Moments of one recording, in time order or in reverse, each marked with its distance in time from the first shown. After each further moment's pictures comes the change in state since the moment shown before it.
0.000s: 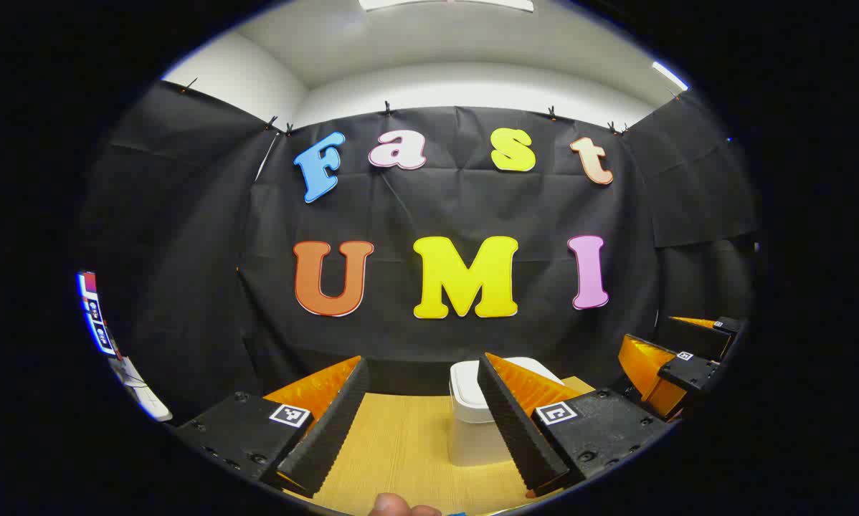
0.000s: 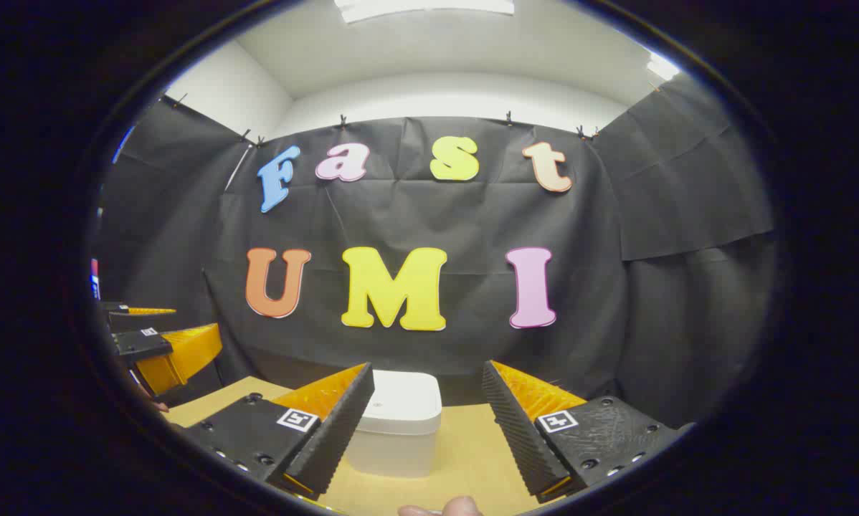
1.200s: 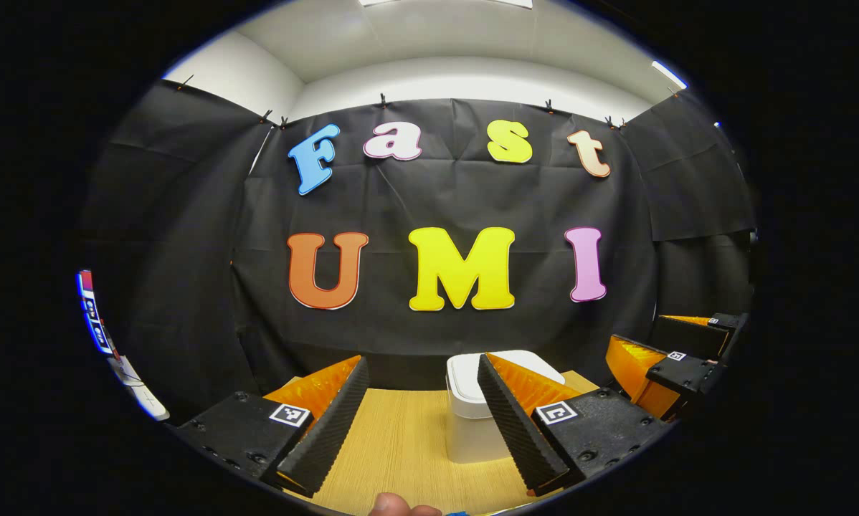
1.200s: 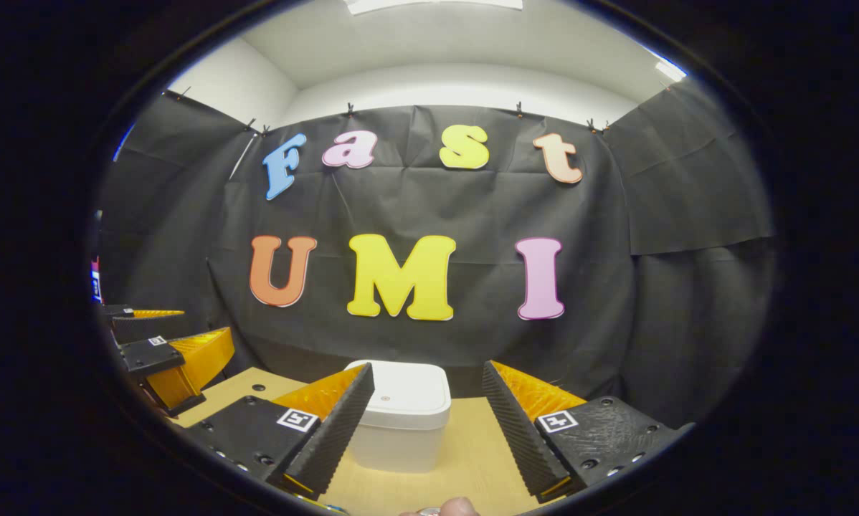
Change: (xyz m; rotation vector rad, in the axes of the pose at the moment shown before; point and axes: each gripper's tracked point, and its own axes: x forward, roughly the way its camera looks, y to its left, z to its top) left arm 0.010 -0.013 -0.009 0.000 0.007 -0.026; right arm 0.012 0.005 -0.007 -0.013 0.065 0.006
